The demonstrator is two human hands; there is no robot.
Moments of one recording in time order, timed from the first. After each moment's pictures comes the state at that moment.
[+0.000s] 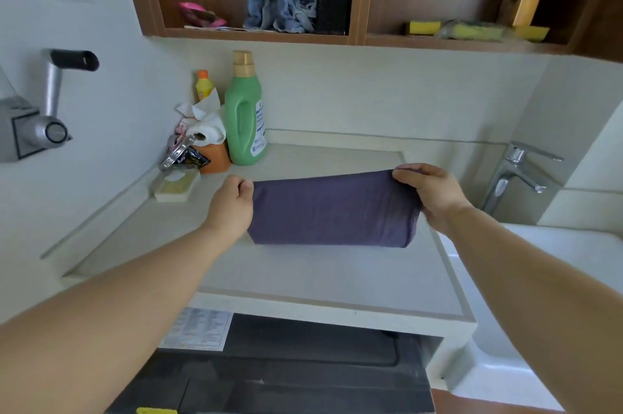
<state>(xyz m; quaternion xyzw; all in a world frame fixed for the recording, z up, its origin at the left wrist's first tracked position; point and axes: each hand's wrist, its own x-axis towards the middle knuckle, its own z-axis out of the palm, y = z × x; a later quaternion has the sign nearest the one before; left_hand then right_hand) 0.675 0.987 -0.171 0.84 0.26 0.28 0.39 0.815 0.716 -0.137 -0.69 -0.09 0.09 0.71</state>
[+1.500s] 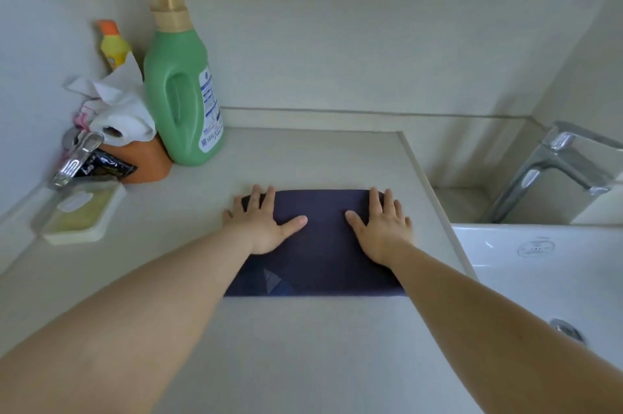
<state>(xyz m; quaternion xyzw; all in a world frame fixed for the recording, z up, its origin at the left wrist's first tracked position) 0.865 1.018 -0.258 0.95 0.22 -0.15 0.15 0.924 0.804 -0.264 -0.98 -0.11 0.09 0.14</state>
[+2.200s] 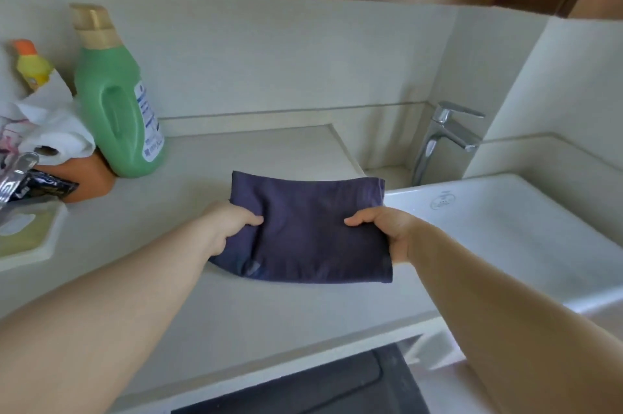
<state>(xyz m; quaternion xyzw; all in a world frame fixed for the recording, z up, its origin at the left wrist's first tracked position) 0.818 0.971 -0.211 0.76 0.28 -0.10 0.58 0.833 0.708 -0.195 -0.70 0.18 0.31 0.62</state>
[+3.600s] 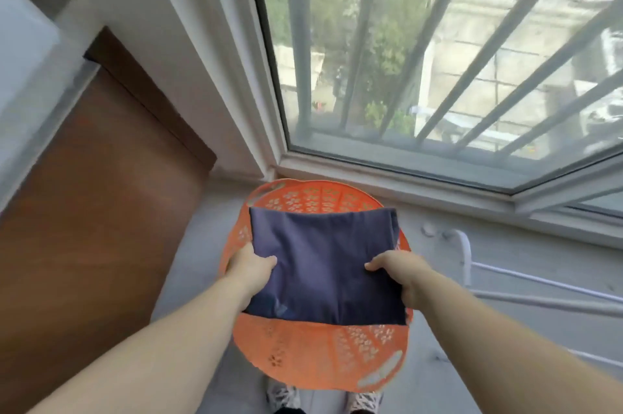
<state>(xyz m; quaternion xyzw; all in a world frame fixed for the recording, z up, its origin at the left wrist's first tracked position) 0.626 0.289 -0.664 0.85 -0.06 -0.47 0.24 0.425 0.150 -0.649 -0.34 0.68 0.08 0.65</state>
